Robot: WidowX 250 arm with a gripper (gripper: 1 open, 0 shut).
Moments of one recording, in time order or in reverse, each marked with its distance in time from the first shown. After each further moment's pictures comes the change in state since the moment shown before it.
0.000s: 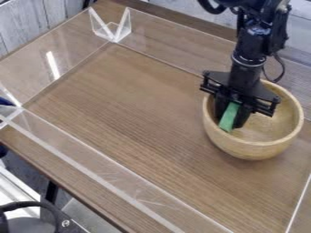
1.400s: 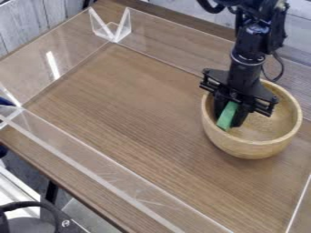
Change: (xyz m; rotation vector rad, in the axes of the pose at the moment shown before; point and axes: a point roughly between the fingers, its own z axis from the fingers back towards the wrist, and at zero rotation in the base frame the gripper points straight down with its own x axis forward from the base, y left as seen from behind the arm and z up) arm 0.000 -0.004 0.000 -0.022 0.004 -0.060
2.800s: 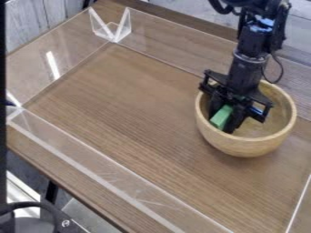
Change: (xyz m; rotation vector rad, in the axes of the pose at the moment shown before) arm 0.001 0.003 -0.003 -0.029 0.158 -0.148
